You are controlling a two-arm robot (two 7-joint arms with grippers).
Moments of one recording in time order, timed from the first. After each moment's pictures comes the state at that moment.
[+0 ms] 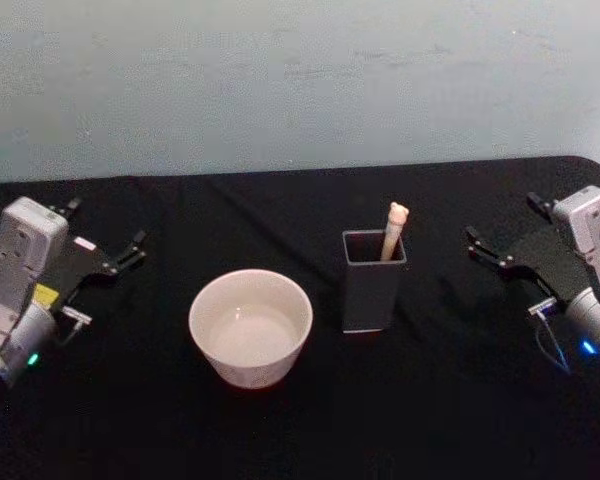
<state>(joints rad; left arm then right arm) -0.20 0.60 0.45 -1.41 -0.25 -0.12 0.03 0.20 0.60 -0.45 -1.41 0.25 -0.12 -0.03</state>
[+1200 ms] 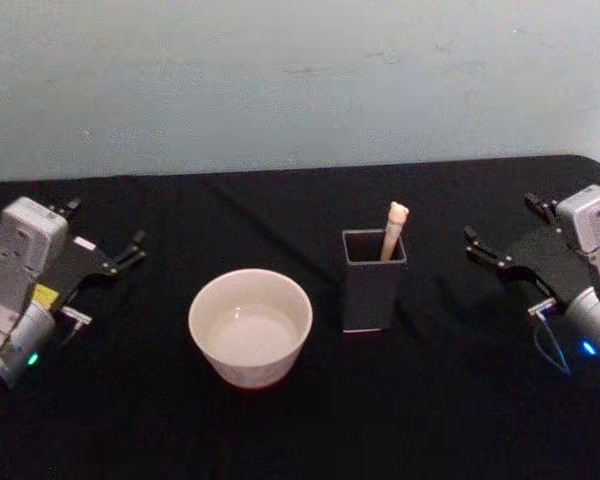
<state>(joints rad) -0.20 0.60 0.45 -1.41 -0.25 -0.12 0.03 0.19 0.60 -0.43 -1.42 0.26 -0.12 0.00</state>
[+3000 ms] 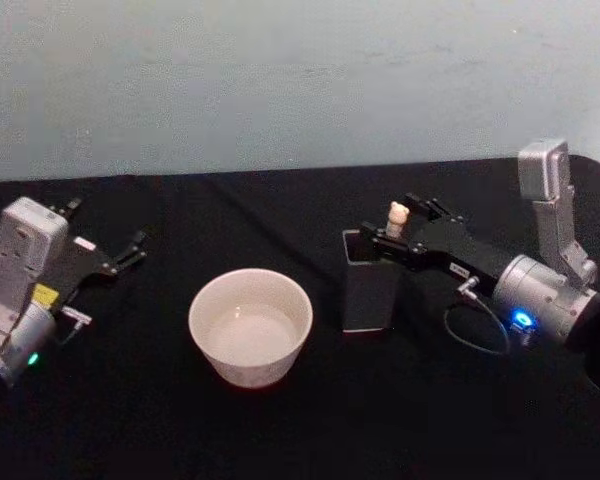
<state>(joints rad) -0.20 0.60 0.45 -1.41 -0.25 -0.12 0.03 0.31 0.44 -0.40 -1.33 0.55 0.02 0.50</state>
